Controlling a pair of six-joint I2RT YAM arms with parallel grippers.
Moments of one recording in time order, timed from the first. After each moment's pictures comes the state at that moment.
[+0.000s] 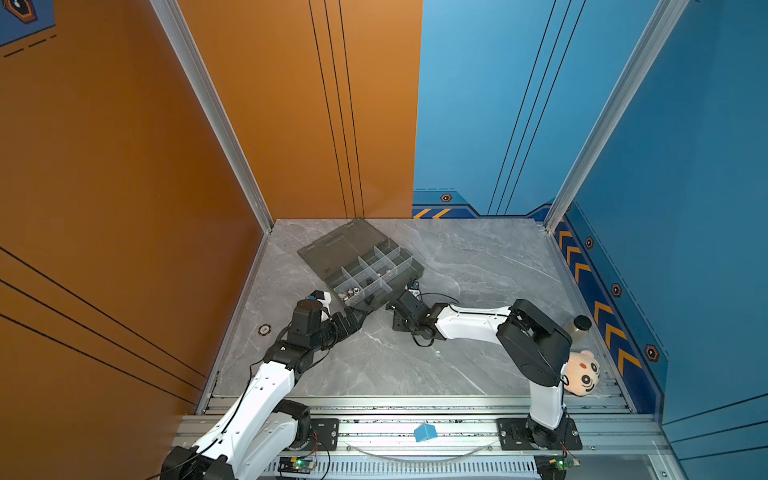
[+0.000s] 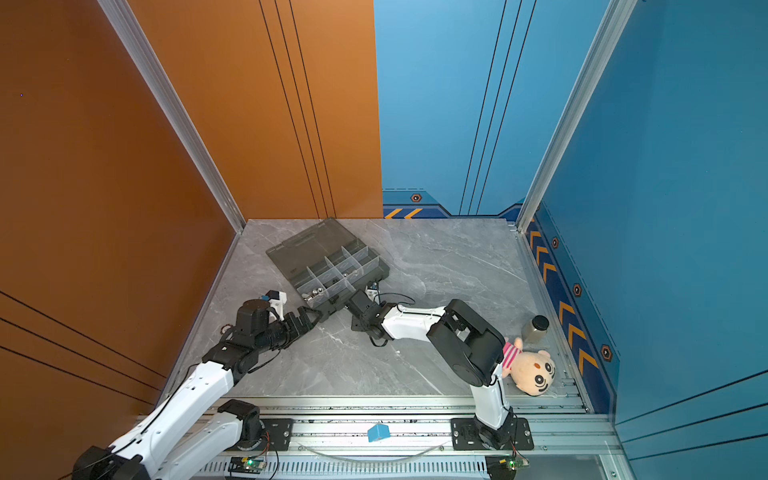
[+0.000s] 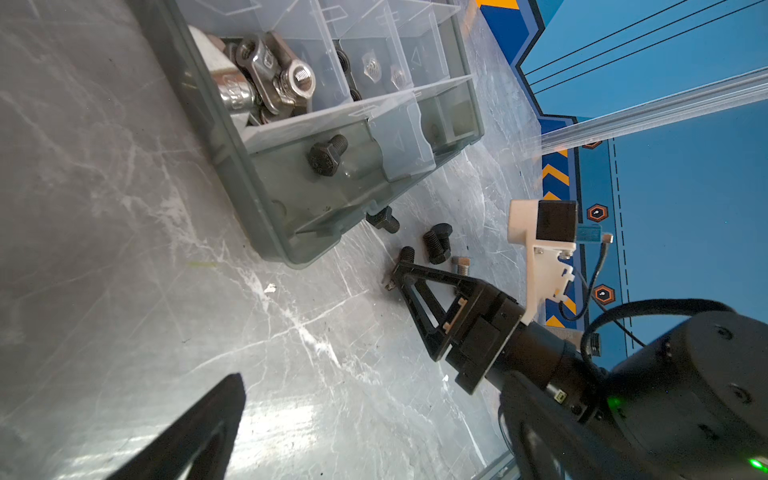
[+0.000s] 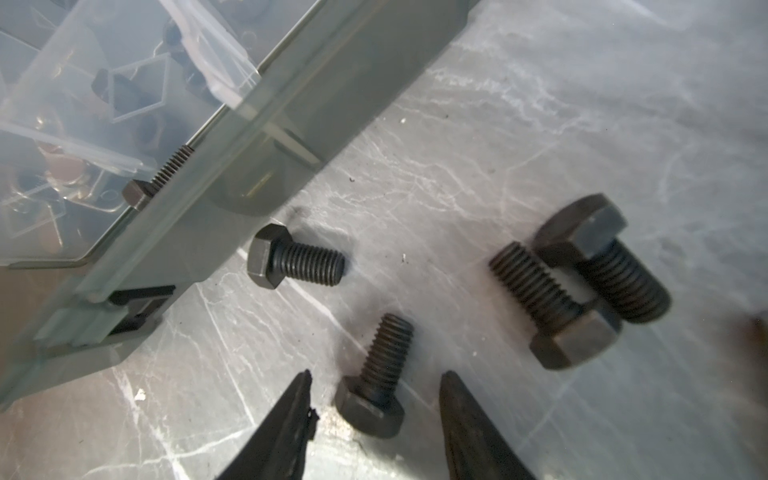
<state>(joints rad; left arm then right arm) -0.24 0.87 0.45 -0.23 0.35 -0.83 0.91 1.94 1.17 -0.20 0.23 0.87</state>
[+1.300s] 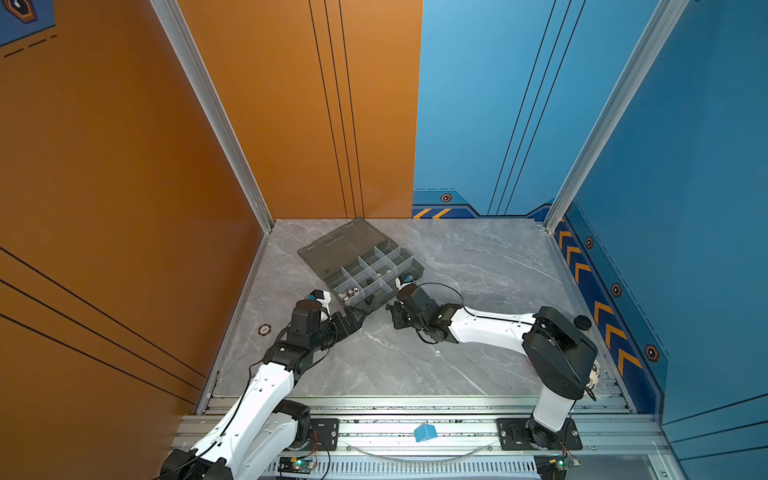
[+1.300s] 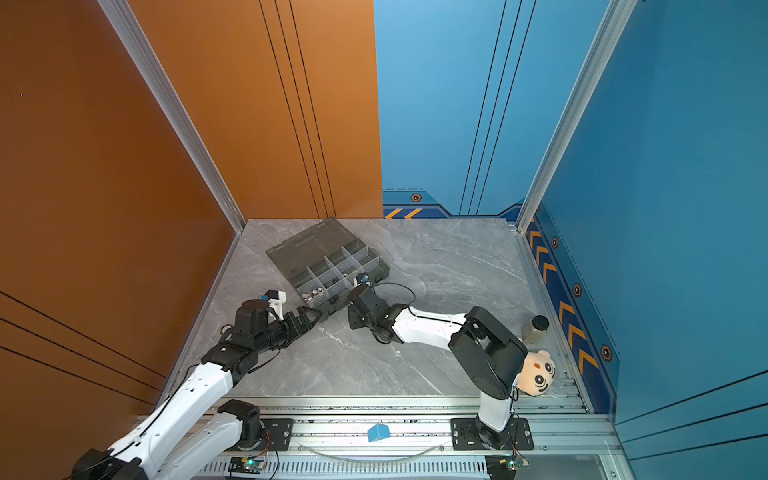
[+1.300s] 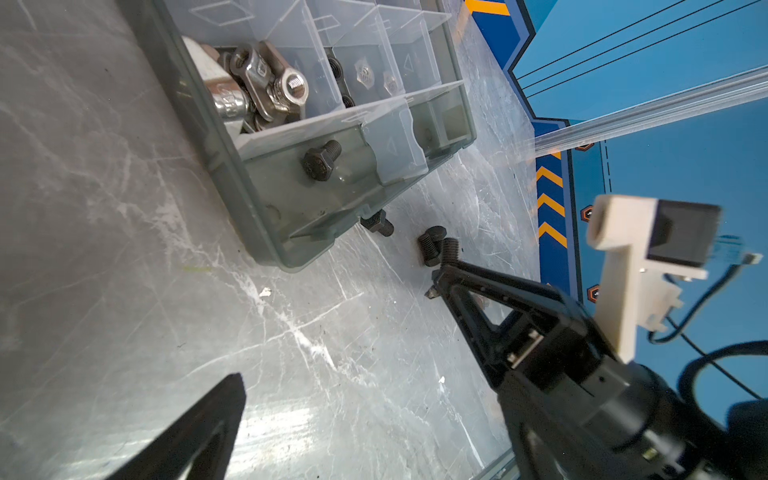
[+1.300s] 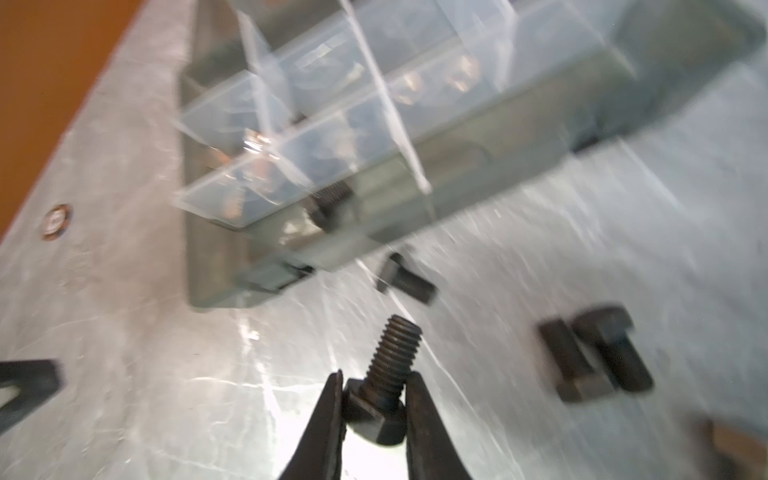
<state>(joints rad) -0.24 0.86 0.44 -0.23 0.35 -0.83 0.91 1.79 1.12 -0.05 0.13 0.52</state>
